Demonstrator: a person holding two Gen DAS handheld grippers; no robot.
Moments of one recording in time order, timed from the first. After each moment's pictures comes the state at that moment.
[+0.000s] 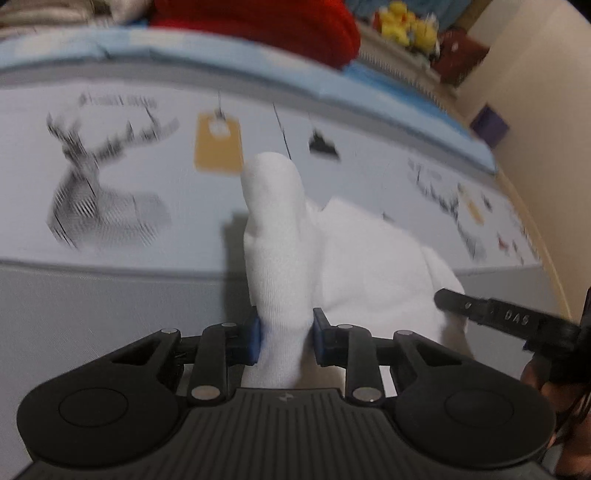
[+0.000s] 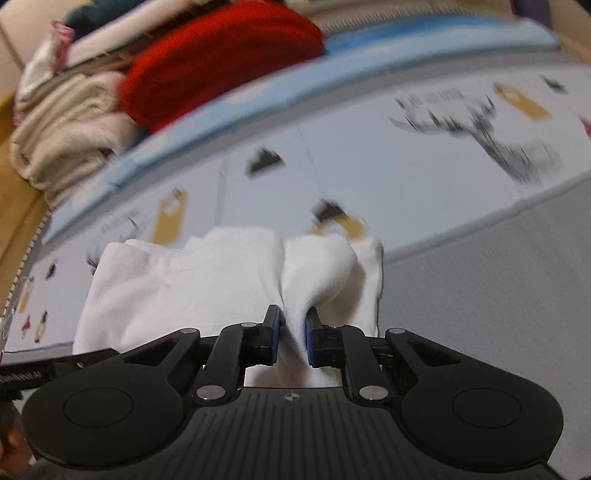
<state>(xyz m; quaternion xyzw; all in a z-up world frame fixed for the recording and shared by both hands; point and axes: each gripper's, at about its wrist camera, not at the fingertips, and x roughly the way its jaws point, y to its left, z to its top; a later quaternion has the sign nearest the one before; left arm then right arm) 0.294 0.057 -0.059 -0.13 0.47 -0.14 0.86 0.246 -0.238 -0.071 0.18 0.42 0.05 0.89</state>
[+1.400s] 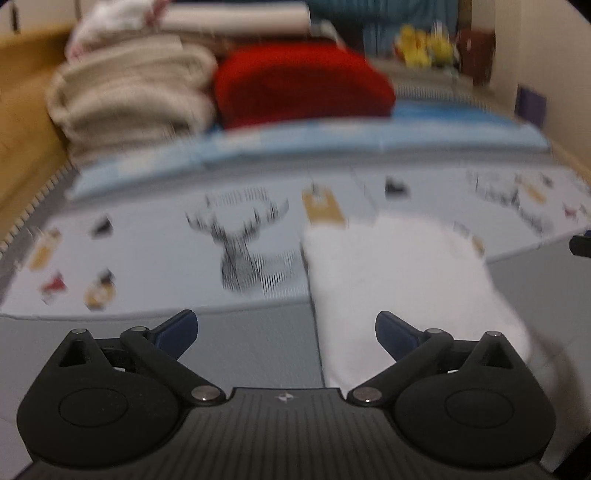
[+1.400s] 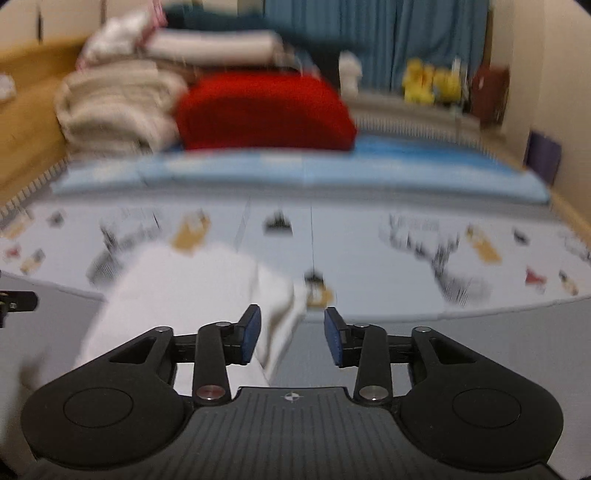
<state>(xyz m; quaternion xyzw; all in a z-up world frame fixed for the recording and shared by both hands) 0.172 0.080 0.026 0.05 0.36 -0.01 0.93 0.136 -0.224 0.035 -0.01 0.32 0.05 0.95</state>
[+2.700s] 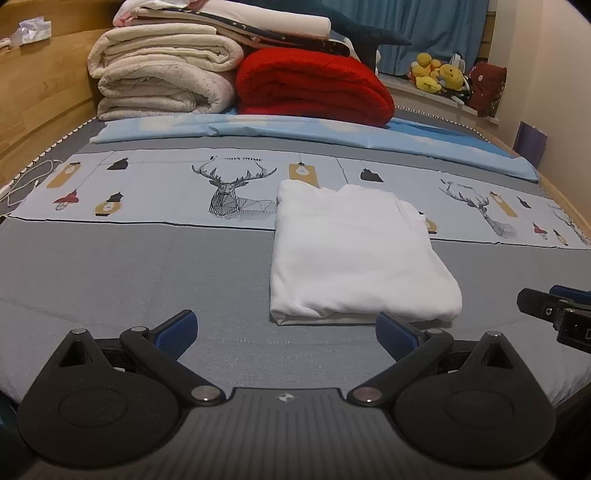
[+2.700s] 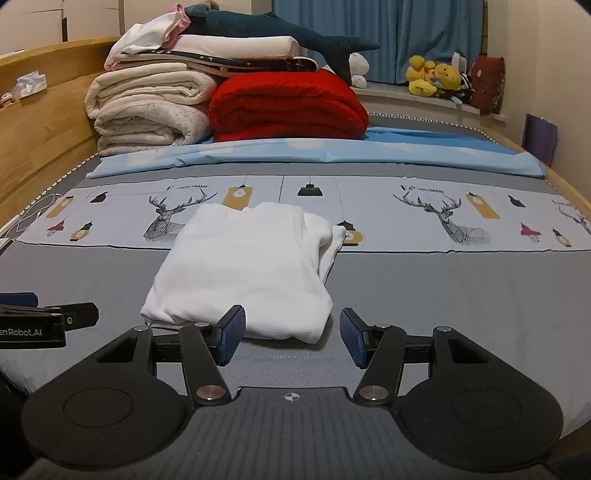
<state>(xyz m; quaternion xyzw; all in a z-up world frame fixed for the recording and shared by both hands) 0.037 0.046 0.011 -0.04 0.37 0.01 0.93 0.012 -0.190 0.018 0.00 0.34 0.06 0.94</state>
